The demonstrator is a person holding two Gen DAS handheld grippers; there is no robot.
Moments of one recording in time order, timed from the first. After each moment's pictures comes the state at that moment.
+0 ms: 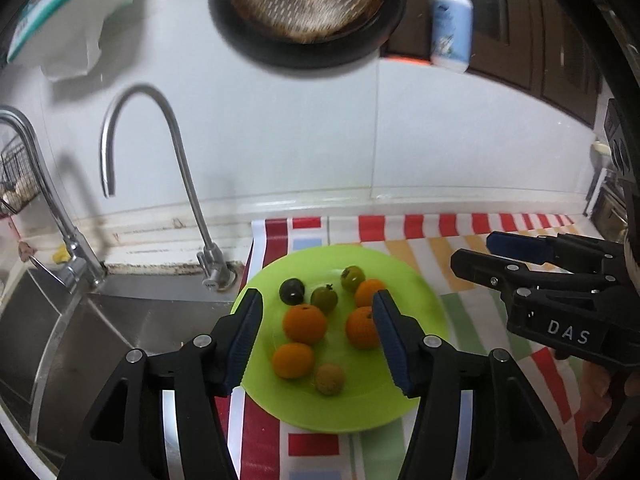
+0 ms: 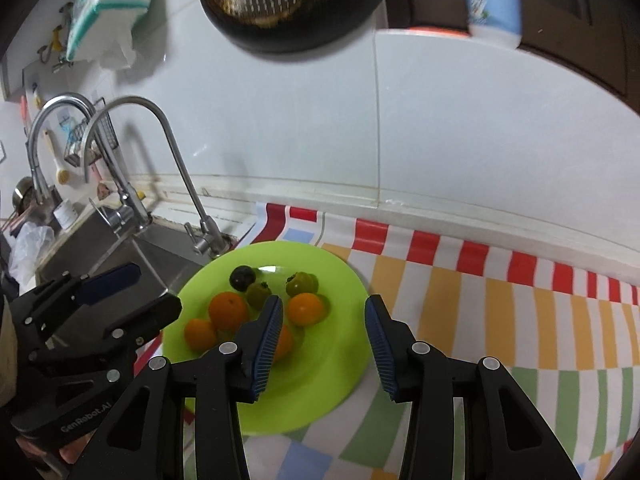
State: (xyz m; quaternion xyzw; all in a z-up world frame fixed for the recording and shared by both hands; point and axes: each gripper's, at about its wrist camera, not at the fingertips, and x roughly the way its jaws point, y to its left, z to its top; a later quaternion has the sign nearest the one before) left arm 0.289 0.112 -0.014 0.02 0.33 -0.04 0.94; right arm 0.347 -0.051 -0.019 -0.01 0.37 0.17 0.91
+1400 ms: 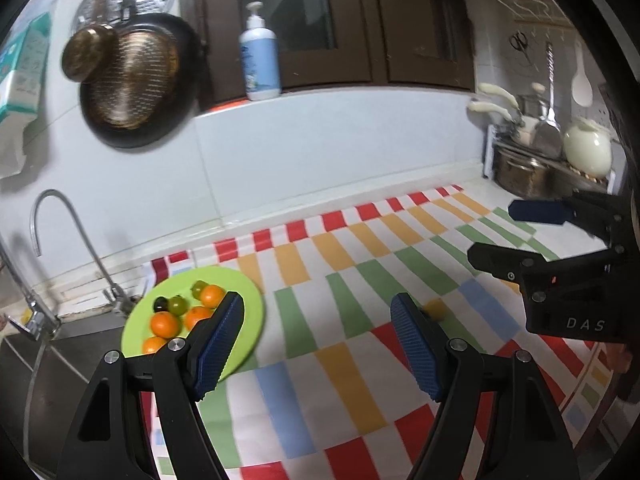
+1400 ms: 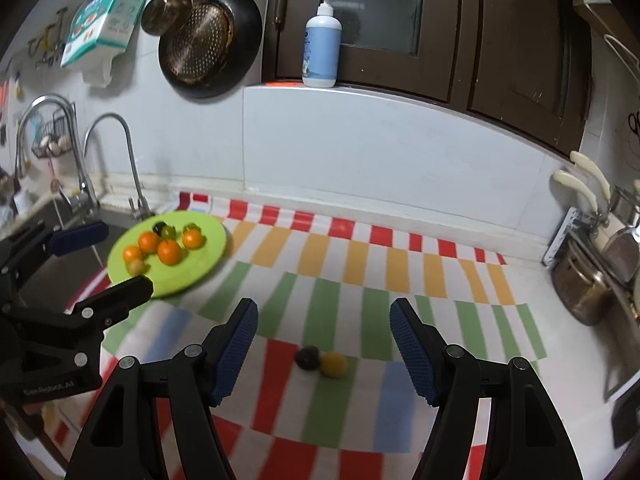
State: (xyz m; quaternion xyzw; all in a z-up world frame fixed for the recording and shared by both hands) left arm 0.188 -0.041 0.005 0.09 0.27 -0.18 0.94; right arm 0.186 -0.198 0.014 -0.08 0.32 0.03 0.94
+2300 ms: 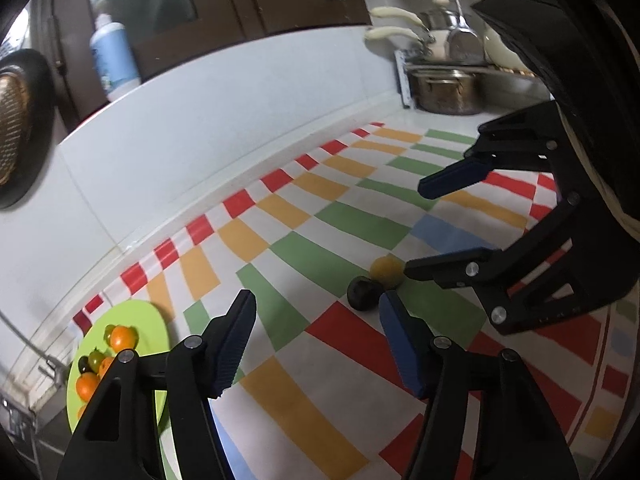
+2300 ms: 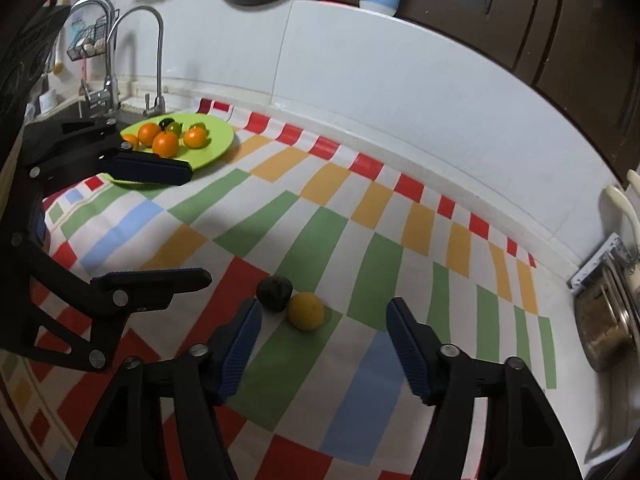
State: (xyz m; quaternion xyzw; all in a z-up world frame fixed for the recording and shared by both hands) left arm 0.221 -0.109 -0.063 0.23 0.27 -0.31 0.88; right arm 0.216 -0.221 -0.065 -0.18 0.38 0.11 0.90
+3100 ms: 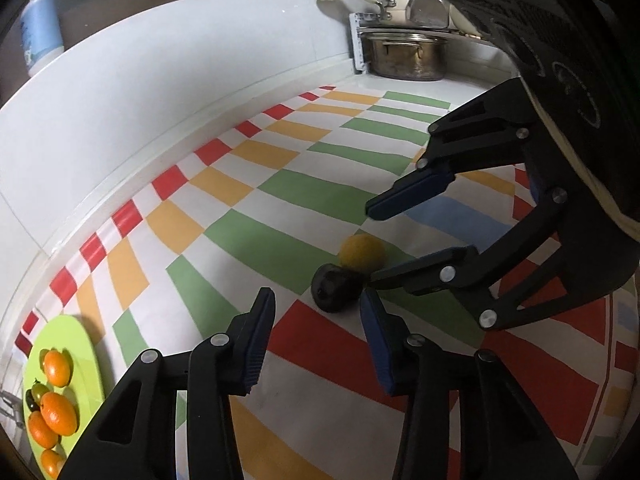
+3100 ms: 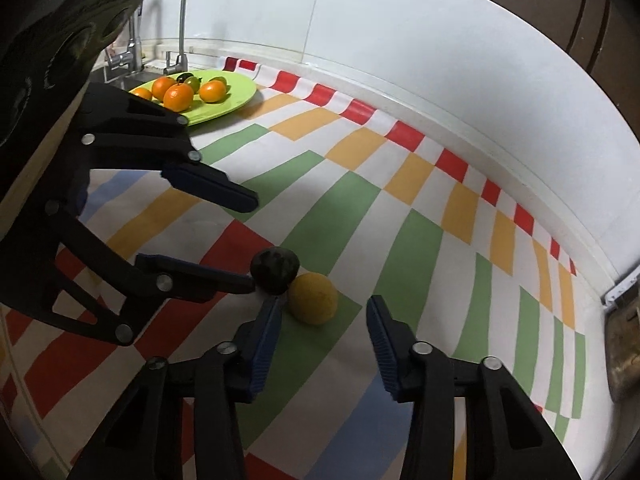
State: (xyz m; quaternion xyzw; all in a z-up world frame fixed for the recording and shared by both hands) left arm 0.255 -0.134 -0.100 0.24 0.33 -0.40 0.82; right arm 0.244 -0.224 -0.101 -0.20 0.42 0.17 0.87
